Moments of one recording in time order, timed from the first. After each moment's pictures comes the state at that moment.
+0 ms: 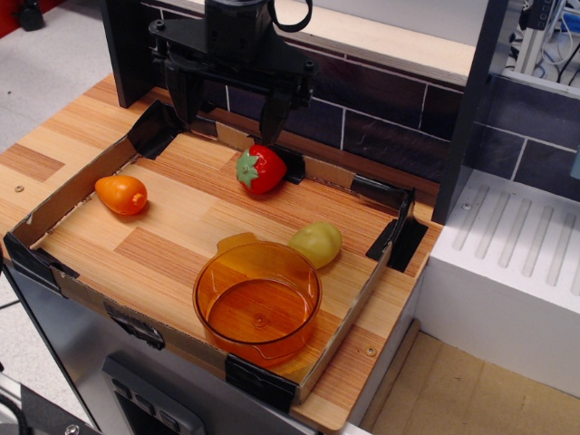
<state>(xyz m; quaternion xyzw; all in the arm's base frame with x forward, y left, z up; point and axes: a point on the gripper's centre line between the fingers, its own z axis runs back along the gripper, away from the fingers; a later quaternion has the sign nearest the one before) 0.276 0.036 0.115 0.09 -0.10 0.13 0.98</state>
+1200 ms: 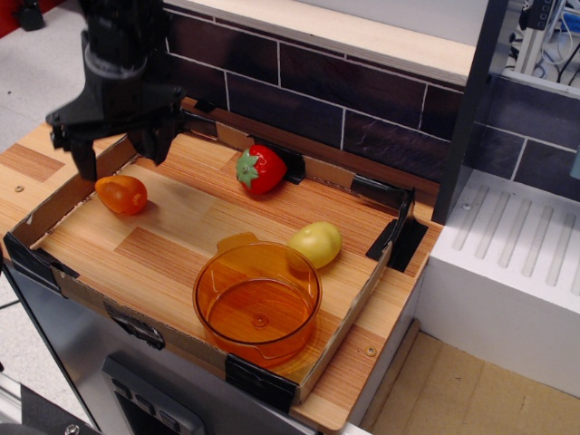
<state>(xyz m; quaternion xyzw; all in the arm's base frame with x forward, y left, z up) 0.268 0.148 0.034 0.11 -0.11 0.49 0.86</state>
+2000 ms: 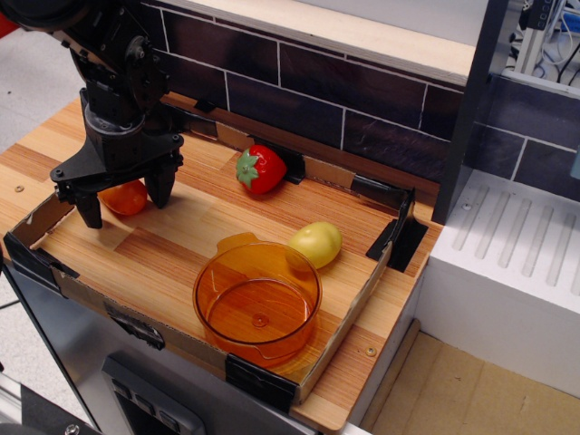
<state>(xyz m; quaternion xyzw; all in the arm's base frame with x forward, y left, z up) 0.251 0.143 0.006 0.09 -0.10 0.51 0.85</state>
